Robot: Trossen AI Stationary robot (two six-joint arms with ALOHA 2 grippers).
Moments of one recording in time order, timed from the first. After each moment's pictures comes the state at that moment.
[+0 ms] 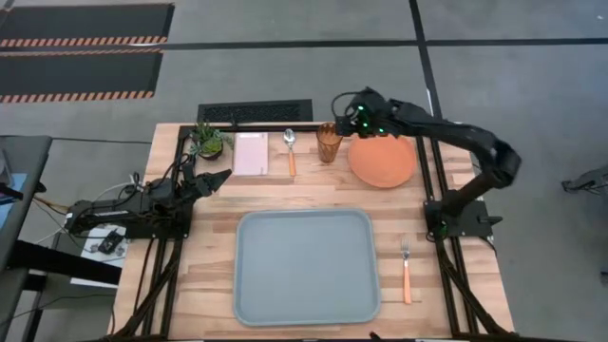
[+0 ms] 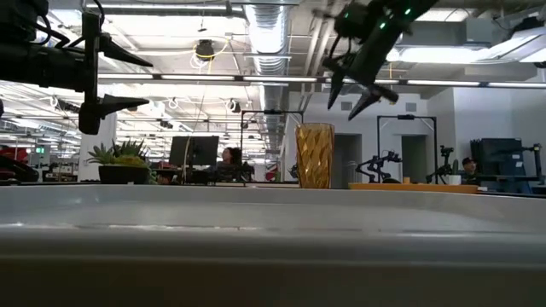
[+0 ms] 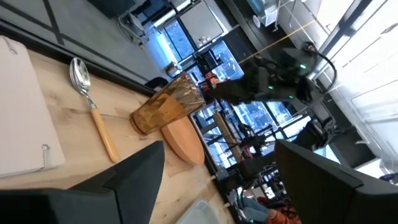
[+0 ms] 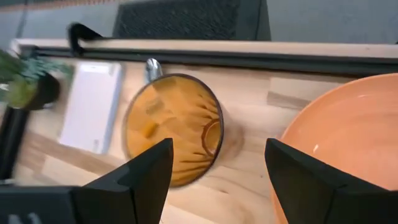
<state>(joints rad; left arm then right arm) 0.11 0.02 0.02 0.04 -0.42 -1.01 -0.58 1.54 1.31 -0.65 0.11 0.83</state>
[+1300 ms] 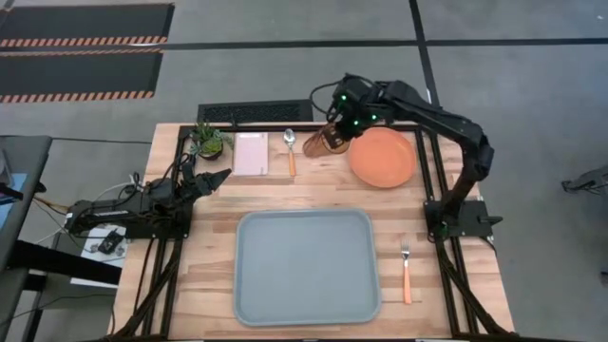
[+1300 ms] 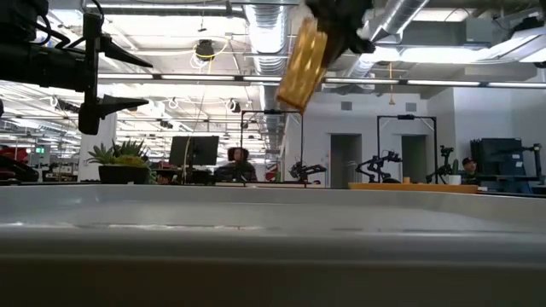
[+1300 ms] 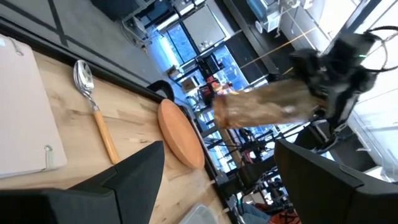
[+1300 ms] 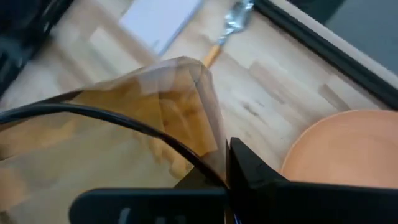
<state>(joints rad) 0.11 0.02 0.02 0.04 -0.44 -1.03 -0.42 1.75 1.97 -1.25 -0.05 0.44</state>
